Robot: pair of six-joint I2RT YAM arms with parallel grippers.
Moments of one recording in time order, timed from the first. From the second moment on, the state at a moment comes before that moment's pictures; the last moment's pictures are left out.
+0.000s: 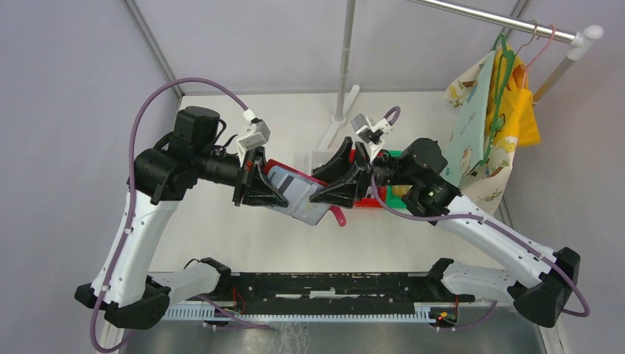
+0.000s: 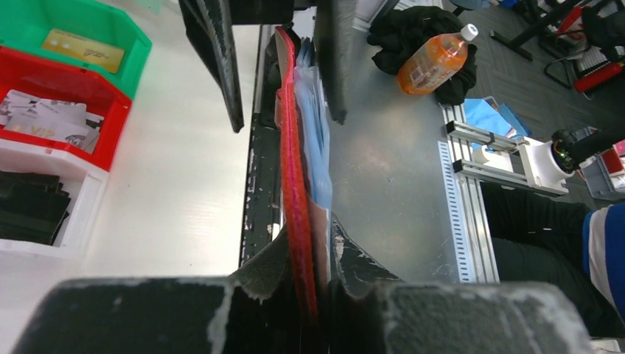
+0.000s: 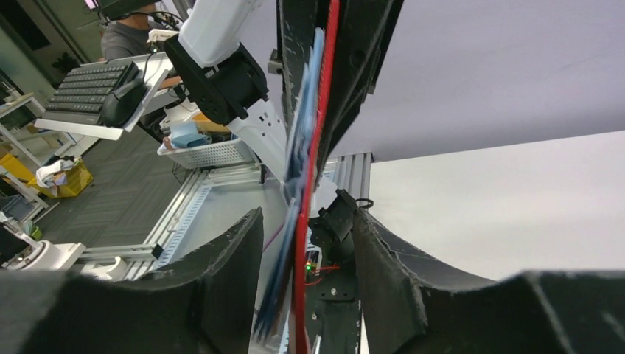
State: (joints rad) left arm -0.46 1.12 1.63 -1.21 1.13 0.23; right arm 0.81 1.10 1.04 0.37 -0.85 0.51
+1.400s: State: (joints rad) left arm -0.46 1.14 1.61 -1.11 1.02 0.11; right arm 0.76 1.03 1.08 0.20 -0.76 0.44
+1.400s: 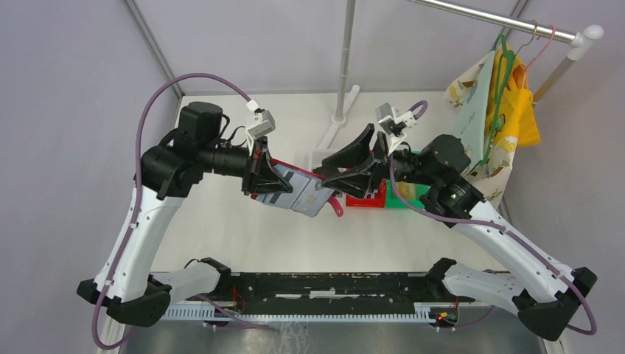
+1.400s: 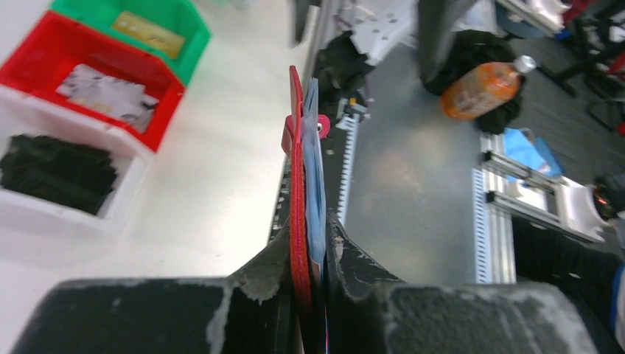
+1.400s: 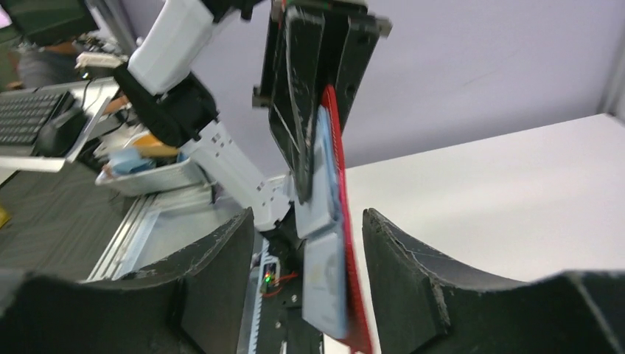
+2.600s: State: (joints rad) left arm -0.43 1.21 1.56 -1.02 0.95 -0.05; right arm 0.78 1.19 0.73 0.84 -0.67 0.94
